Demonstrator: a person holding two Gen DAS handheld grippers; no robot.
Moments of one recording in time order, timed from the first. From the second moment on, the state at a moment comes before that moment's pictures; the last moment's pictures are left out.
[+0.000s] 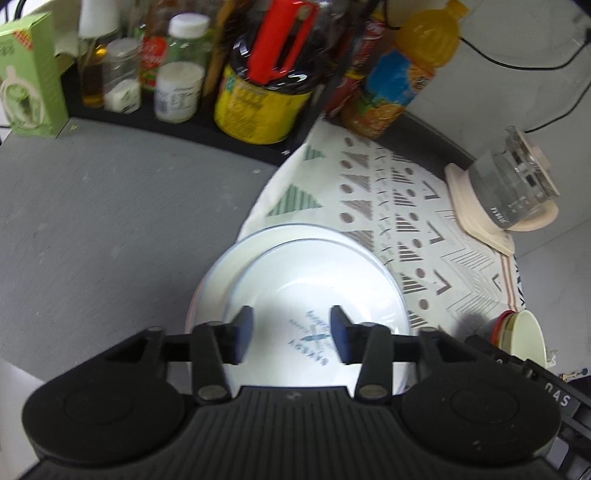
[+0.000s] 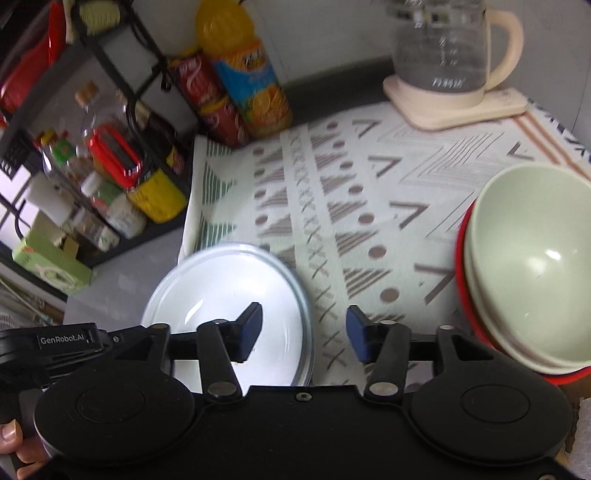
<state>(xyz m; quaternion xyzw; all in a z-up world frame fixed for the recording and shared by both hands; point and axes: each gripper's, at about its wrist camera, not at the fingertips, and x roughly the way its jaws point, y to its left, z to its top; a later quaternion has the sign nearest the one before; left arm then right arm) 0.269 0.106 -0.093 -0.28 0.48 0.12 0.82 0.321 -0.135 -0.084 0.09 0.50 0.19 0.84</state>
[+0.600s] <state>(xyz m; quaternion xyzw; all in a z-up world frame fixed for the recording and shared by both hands) 0.326 0.017 -0.077 -0.24 0.49 0.02 0.84 0.328 -0.220 -0.061 0.13 0.45 0.12 0.88</state>
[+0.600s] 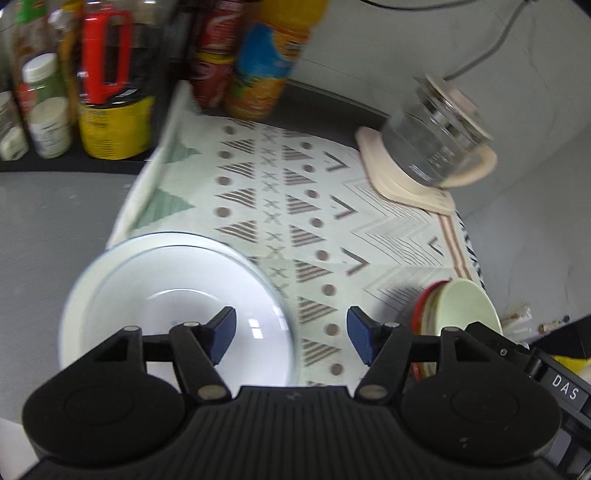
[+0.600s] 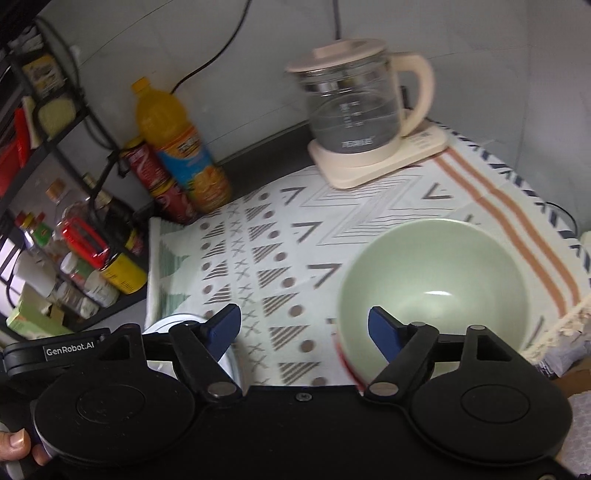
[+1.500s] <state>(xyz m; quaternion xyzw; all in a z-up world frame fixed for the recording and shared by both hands) 0.376 -0.083 -0.093 -0.21 0.53 -0.05 0.82 0.343 -0.309 -0.085 0.16 0.46 0.07 0.87</state>
